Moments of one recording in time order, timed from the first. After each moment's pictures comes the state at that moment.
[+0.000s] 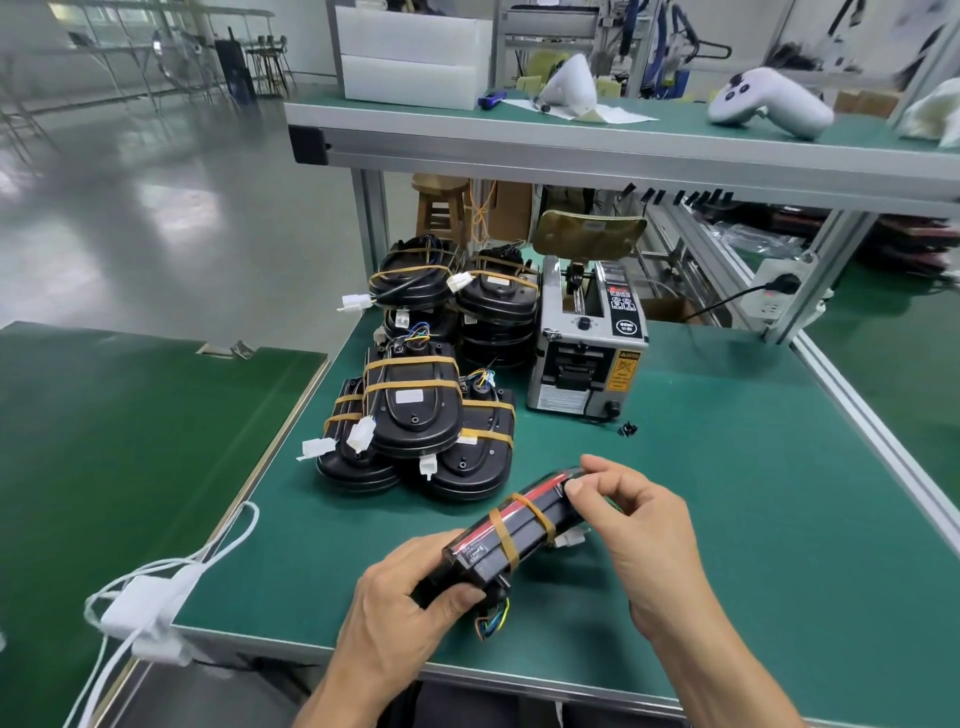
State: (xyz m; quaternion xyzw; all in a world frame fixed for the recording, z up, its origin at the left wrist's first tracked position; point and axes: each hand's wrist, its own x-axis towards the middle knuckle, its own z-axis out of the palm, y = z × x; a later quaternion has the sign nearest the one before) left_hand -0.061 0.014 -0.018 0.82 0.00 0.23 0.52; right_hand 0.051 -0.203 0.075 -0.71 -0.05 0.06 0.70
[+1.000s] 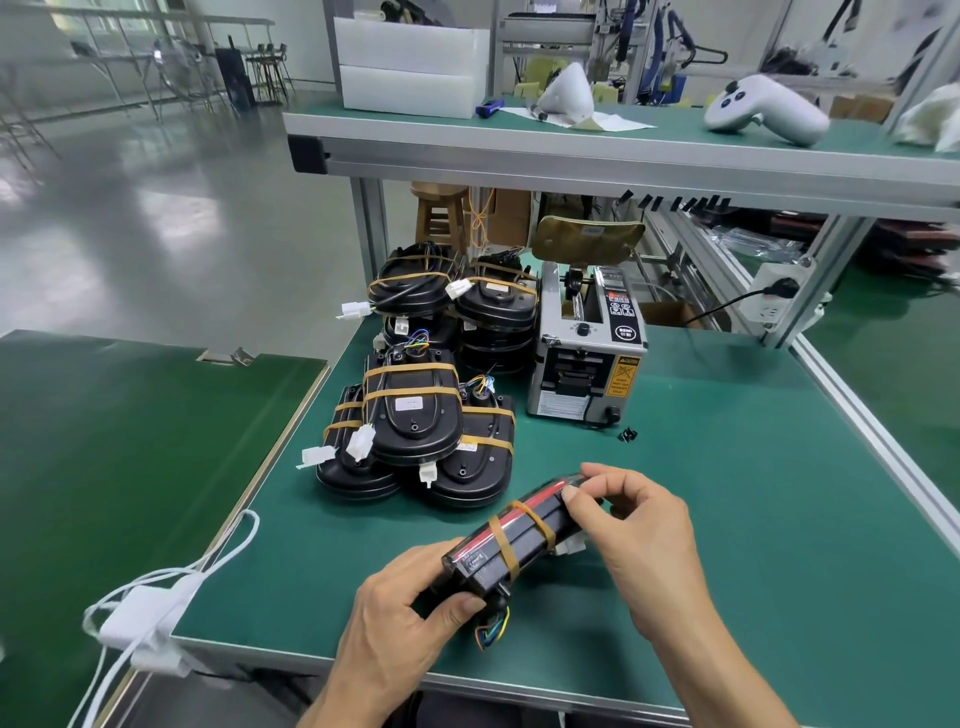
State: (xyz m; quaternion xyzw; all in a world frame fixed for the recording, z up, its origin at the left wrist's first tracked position) left_hand -0.061 0.015 -0.017 0.83 -0.02 0.25 0.50; right_hand 0.052 -0.202 0.076 -0.78 -0.05 -0.01 0.62
